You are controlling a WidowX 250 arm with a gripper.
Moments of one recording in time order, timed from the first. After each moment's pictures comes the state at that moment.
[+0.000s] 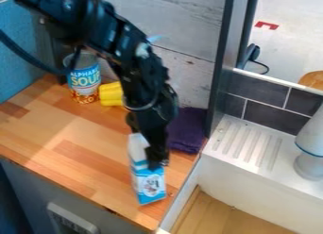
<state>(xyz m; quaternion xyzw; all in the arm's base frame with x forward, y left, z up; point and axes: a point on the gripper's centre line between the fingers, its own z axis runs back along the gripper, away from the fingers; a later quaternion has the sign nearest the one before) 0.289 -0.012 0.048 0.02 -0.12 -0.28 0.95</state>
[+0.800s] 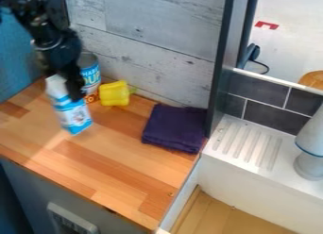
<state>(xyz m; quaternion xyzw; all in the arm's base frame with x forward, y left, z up) 0.317 0.171 0.061 0.08 -0.14 -0.06 0.99</state>
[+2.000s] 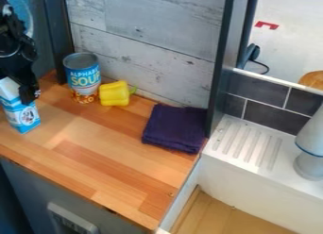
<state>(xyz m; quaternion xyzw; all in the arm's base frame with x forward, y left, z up) 0.291 0.243 0.046 0.16 -0.11 -0.01 0.98</state>
